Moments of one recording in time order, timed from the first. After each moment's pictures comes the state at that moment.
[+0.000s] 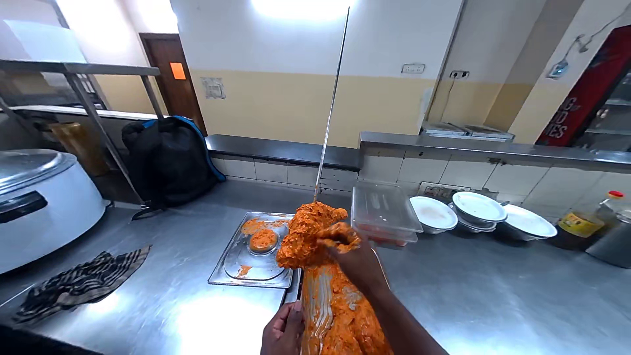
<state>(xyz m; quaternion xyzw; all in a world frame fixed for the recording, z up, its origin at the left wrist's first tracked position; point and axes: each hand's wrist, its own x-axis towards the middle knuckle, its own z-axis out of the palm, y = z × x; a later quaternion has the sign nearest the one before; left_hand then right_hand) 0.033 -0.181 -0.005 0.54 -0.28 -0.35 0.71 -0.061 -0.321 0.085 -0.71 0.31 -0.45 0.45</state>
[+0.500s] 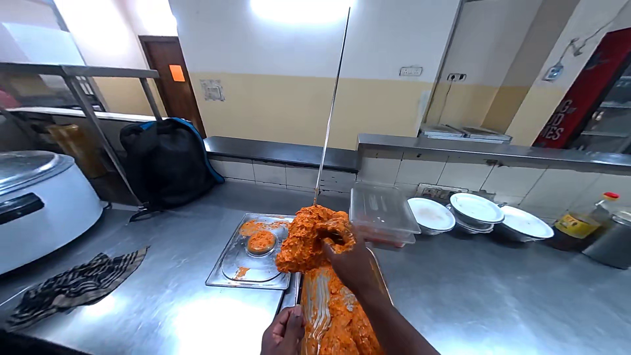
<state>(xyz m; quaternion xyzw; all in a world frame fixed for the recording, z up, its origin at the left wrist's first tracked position) 0.026 -0.178 -0.009 0.53 -0.28 -0.35 0.72 -0.054 -0.317 0.080 -0.69 0.32 -0.52 0.39</state>
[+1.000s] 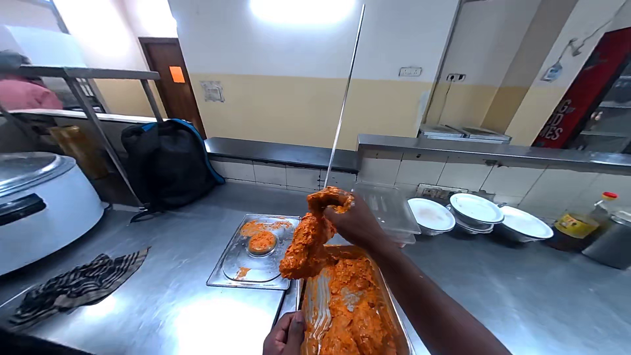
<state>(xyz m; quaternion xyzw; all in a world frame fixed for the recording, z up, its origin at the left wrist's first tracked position) 0.026 -0.177 -0.018 0.58 -0.32 -0.29 0.69 -0.056 -0.344 0.161 -0.84 0.23 -0.34 0.36</state>
